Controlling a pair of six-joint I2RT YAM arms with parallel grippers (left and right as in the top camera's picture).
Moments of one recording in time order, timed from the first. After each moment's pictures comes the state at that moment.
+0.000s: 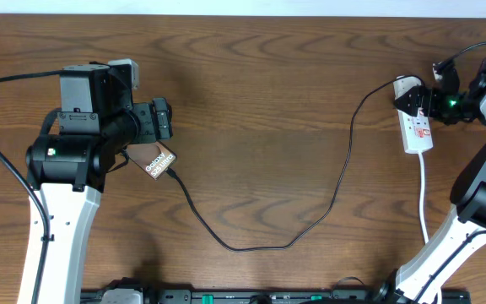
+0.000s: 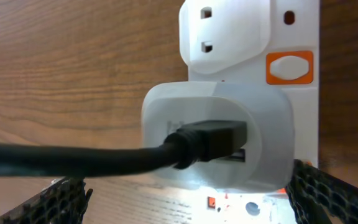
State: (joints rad) left arm -0.05 1.25 1.31 -0.92 0.16 -0.17; right arm -0.45 2.20 1.69 -0.84 -0.58 -0.32
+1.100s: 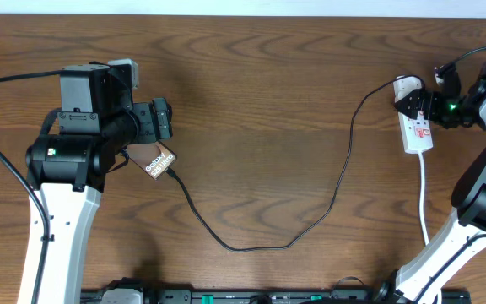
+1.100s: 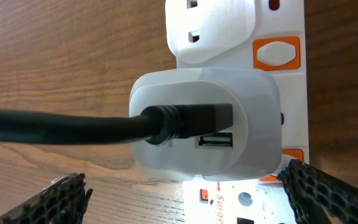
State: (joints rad) left arm -0.05 1.25 1.31 -0.92 0.16 -0.17; right arm -0.45 2.17 1.63 -0.79 -0.57 -0.29
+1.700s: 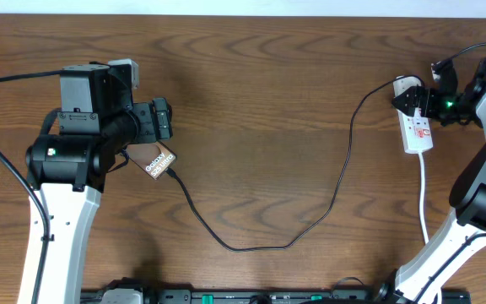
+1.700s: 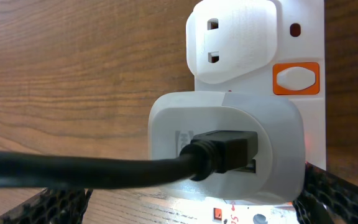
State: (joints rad) left arm -0.05 1.25 1.31 -0.92 0.16 -0.17; right arm -0.43 2.17 1.63 -0.77 -0.60 -0.30
